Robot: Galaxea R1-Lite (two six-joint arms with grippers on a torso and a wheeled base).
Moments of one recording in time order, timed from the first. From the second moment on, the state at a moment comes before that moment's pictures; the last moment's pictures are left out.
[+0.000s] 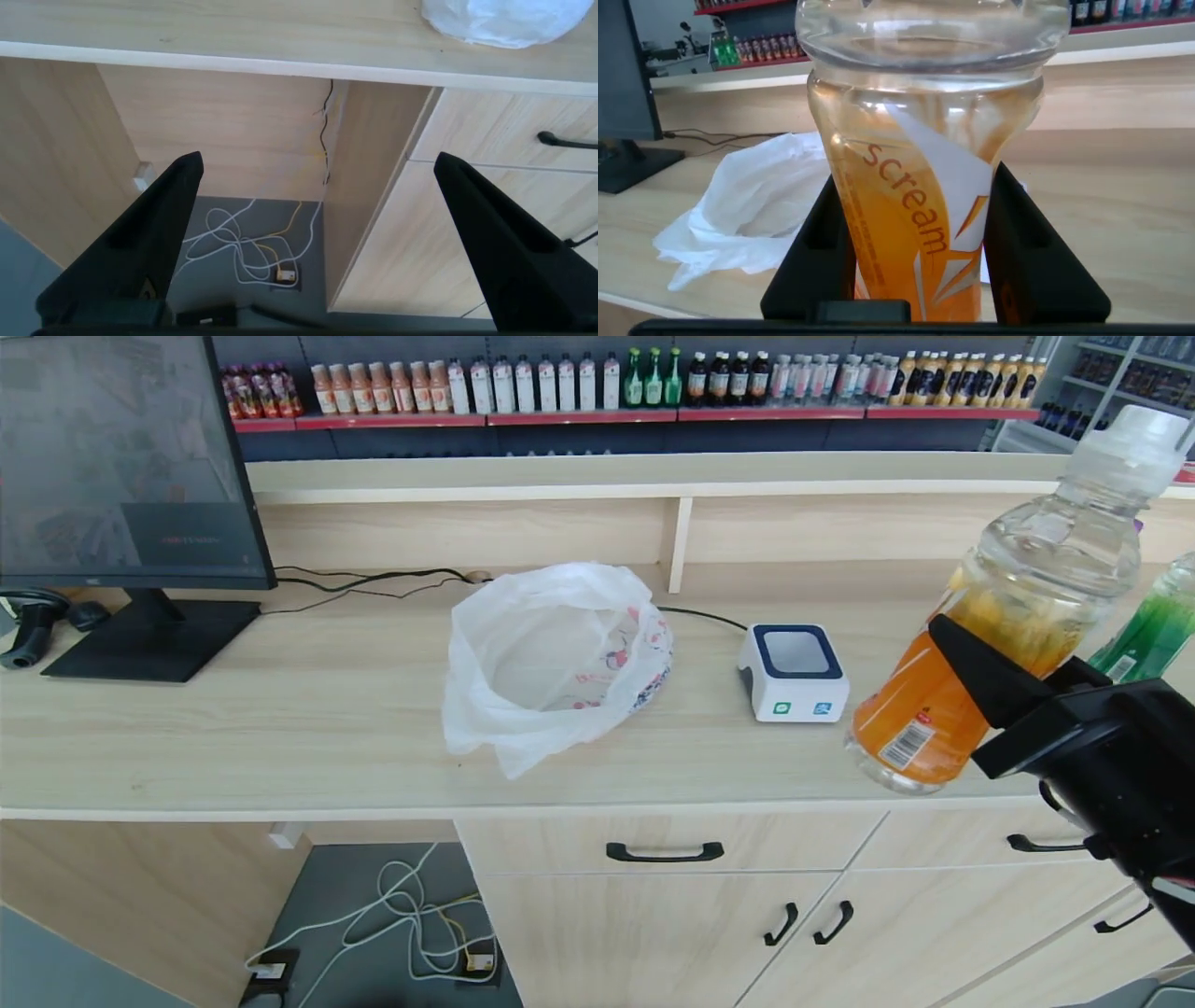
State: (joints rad) left arm 0.00 0.00 0.00 0.00 0.00 0.00; right arm 0.54 1.44 -0.30 -1.57 -0.22 -0.02
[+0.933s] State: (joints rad) left arm 0.00 0.00 0.00 0.00 0.00 0.00; right arm 0.54 1.51 -0.35 -1.57 -0.22 -0.03
